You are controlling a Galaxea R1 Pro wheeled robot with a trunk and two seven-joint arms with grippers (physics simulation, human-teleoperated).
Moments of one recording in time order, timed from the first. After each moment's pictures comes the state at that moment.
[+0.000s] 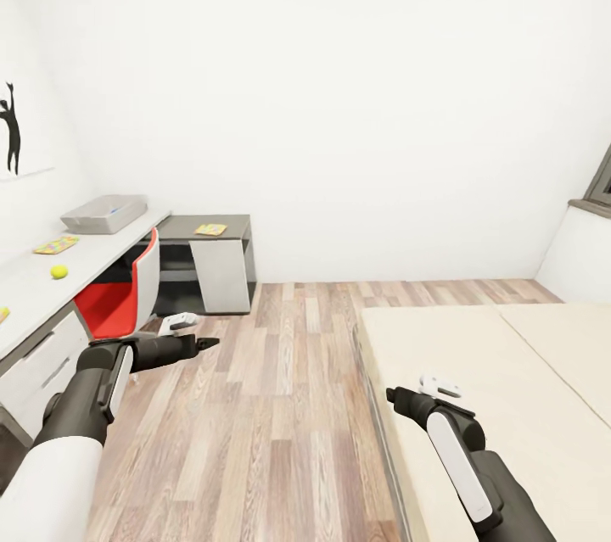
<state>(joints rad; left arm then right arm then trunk) -0.68 0.11 0.30 -1.03 -0.14 0.83 -0.72 -0.33 -0.04 0.11 -1.34 -0.60 0.69 -0.49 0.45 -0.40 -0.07</state>
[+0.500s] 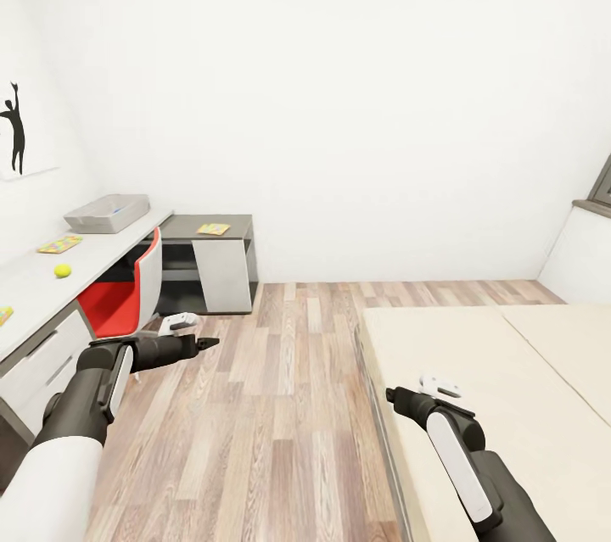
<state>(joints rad) -0.68 0.11 0.30 -1.03 -0.14 0.83 -0.72 -0.33 -0.04 0.12 -1.34 -0.60 0.69 -0.49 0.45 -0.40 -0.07</state>
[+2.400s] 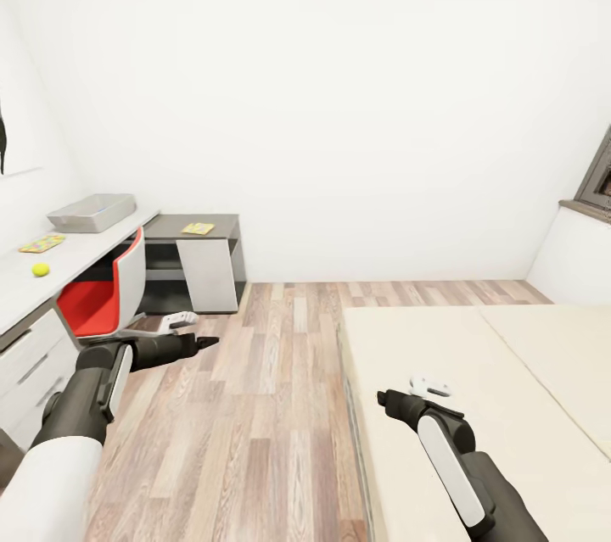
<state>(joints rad) -0.68 0.11 0.30 -1.04 -0.14 0.82 -0.72 -0.33 -0.05 0.18 -1.34 -0.60 0.68 -0.49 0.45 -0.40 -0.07</state>
